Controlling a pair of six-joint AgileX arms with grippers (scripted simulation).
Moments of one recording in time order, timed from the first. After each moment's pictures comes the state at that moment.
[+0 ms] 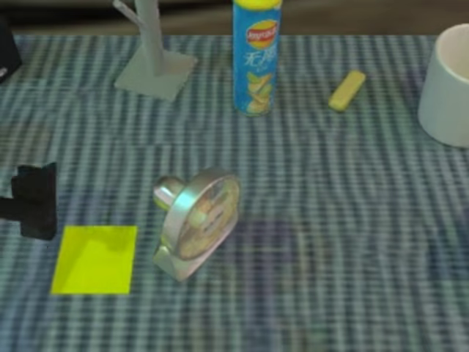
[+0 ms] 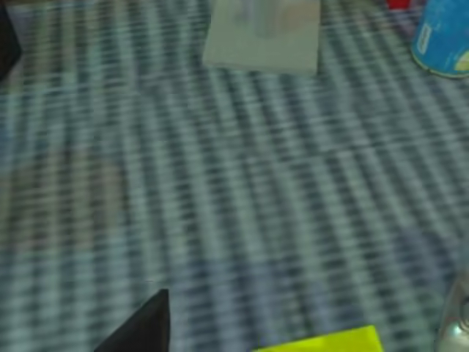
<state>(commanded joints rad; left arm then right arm) -0.22 0.66 0.63 -0.50 0.00 0.02 0.00 0.00 0.00 0.00 0.00 0.00</state>
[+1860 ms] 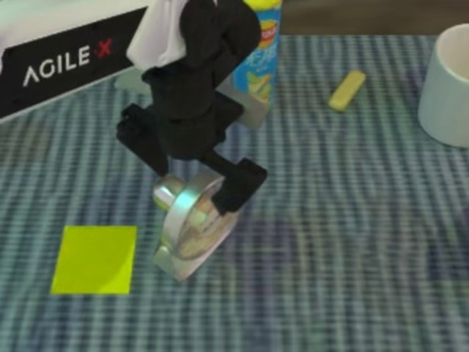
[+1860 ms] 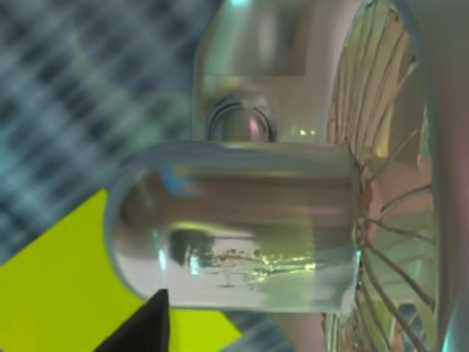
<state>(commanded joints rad) -0.63 2.00 1.67 -1.24 0.00 0.05 0.00 0.00 0.00 0.00 0.00 0.00</state>
